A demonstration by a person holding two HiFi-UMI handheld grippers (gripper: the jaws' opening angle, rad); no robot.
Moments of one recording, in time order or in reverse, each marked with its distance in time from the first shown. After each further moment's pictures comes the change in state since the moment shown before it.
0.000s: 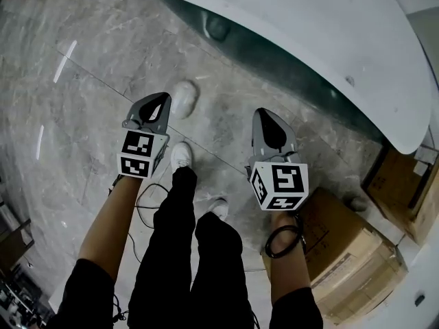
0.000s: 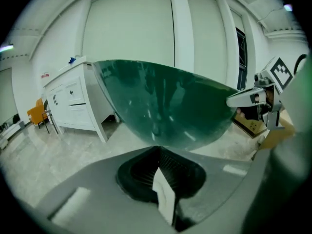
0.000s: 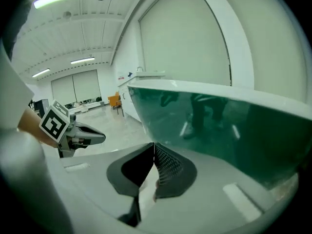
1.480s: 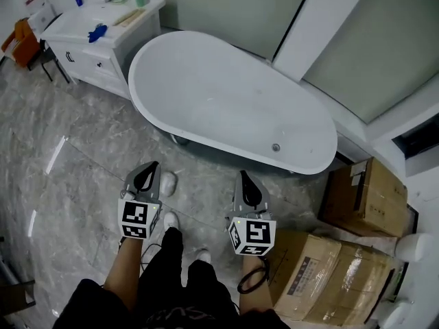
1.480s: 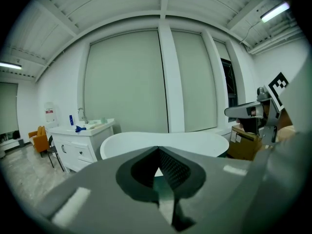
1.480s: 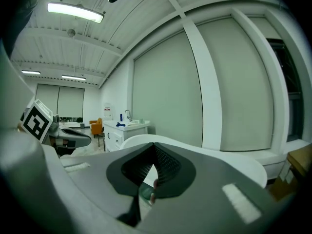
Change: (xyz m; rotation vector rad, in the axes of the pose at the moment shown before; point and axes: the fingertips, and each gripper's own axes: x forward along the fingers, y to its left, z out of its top) left arm -0.283 -0.062 0.318 0.047 -0.307 0.001; right arm -0.294 0.020 0.301 -0.013 -0.342 -0.251
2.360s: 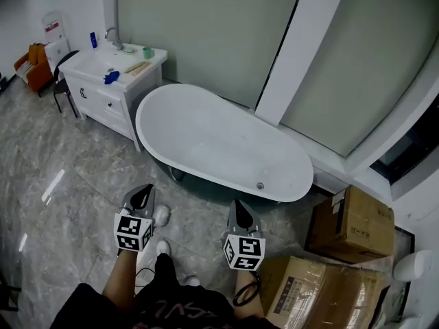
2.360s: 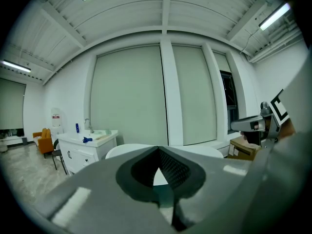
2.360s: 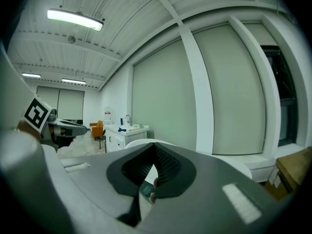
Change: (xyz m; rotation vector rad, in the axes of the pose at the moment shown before) left arm -0.104 -0.034 0.080 -0.021 -0.132 0.048; right arm -0.108 -0.015 0.053 0.005 -0.019 -0.015
